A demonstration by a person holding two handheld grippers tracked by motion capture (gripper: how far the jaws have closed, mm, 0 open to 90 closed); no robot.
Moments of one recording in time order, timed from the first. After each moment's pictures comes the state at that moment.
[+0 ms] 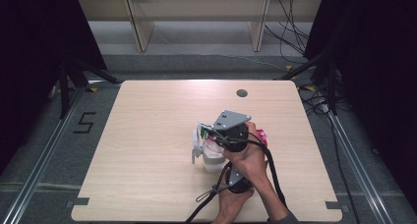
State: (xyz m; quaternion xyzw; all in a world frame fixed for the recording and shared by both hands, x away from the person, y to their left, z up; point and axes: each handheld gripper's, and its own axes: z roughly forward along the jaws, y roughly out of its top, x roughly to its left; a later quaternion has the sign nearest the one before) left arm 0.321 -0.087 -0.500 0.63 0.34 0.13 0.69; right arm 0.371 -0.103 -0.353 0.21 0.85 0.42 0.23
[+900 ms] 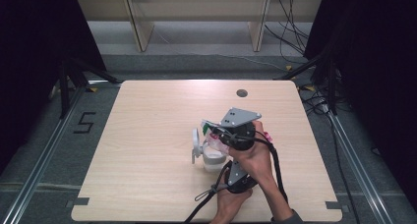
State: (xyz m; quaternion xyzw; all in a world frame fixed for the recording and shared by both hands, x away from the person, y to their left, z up) left arm 0.324 -0.071 -0.503 0.71 0.29 0.17 0.62; right arm 0.370 -0.117 -0.345 0.23 0.84 0.45 0.22
